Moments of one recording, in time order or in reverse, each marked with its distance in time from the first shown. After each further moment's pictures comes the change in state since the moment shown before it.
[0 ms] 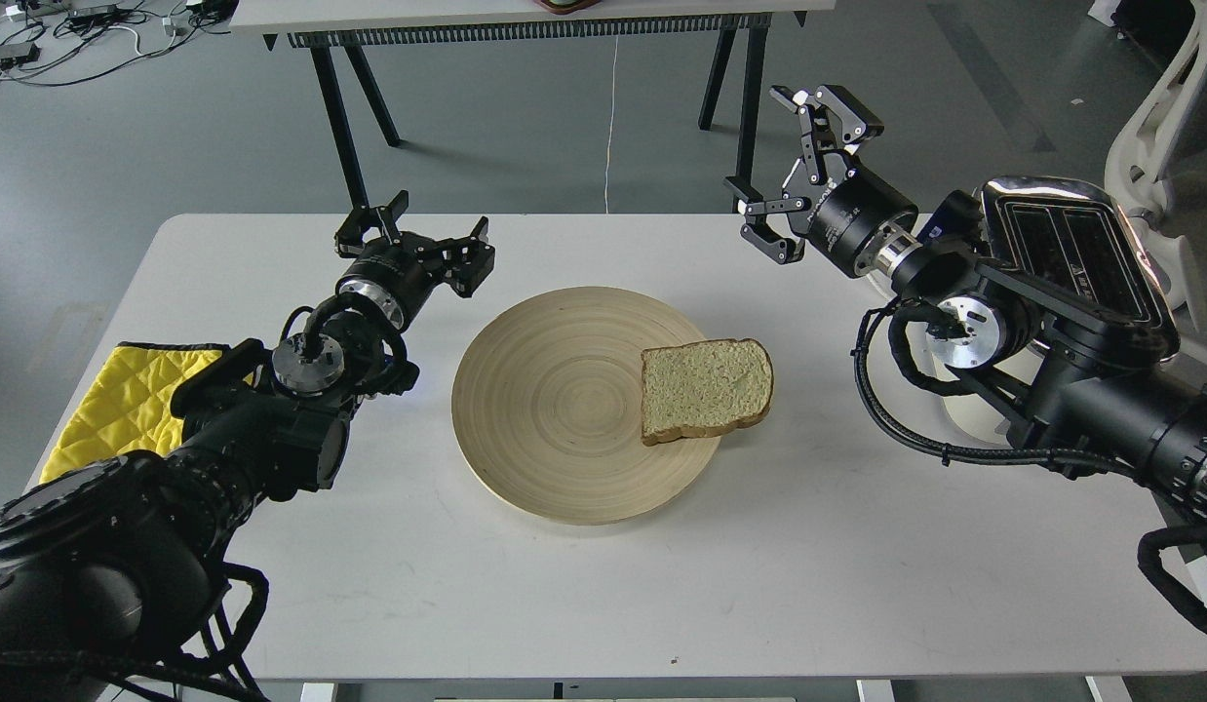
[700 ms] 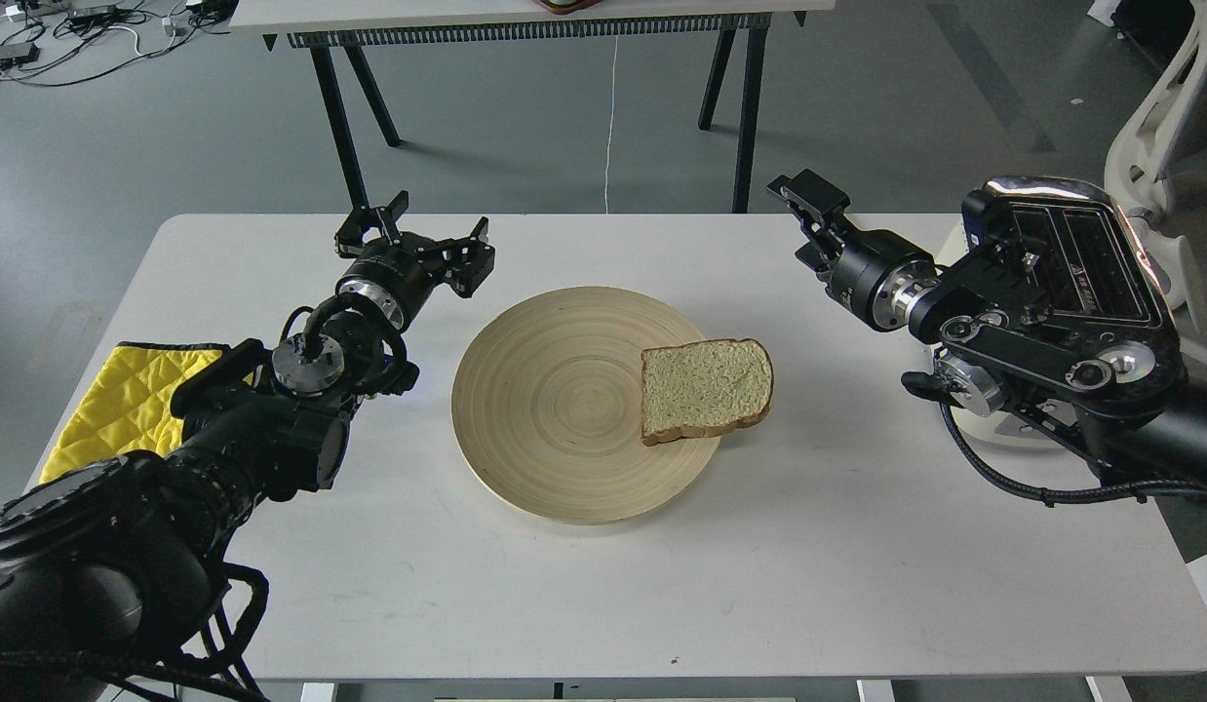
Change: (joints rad) left arm 0.000 0.000 0.000 0.000 0.000 0.000 0.000; right arm 0.032 -0.145 -0.279 0.236 -0.454 -0.487 -0.167
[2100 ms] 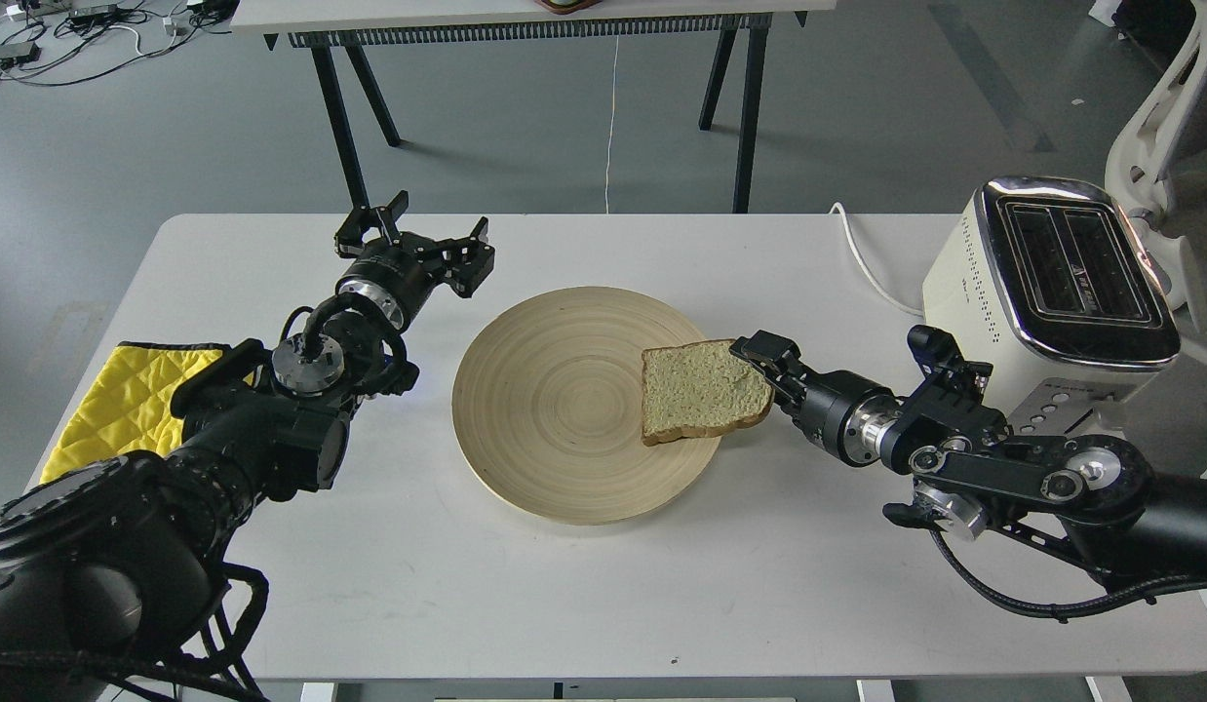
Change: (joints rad) left arm 0.000 0.000 0.000 0.000 0.000 0.000 0.000; right arm -0.108 0.001 -0.150 0.163 0.001 -0.062 -0.041
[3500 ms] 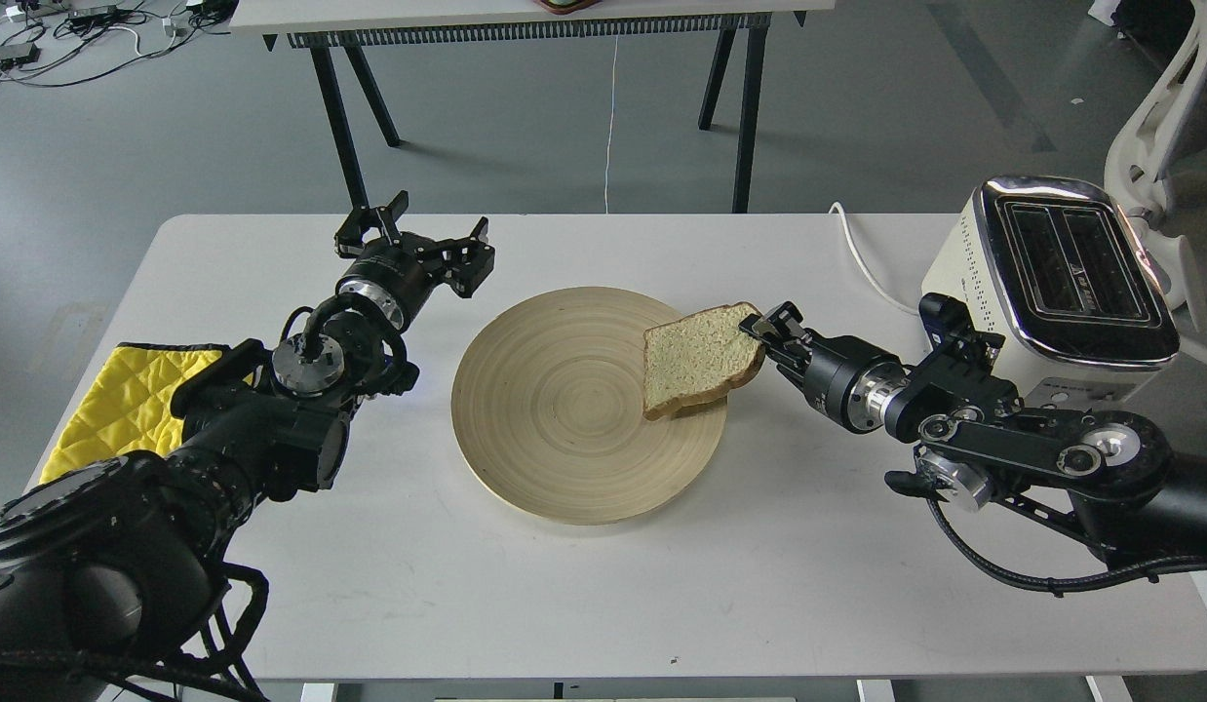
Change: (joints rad) left arm 0.000 0.000 0.000 0.000 0.000 0.000 0.000; right arm 0.022 -0.019 0.139 0.020 0.000 0.009 -0.002
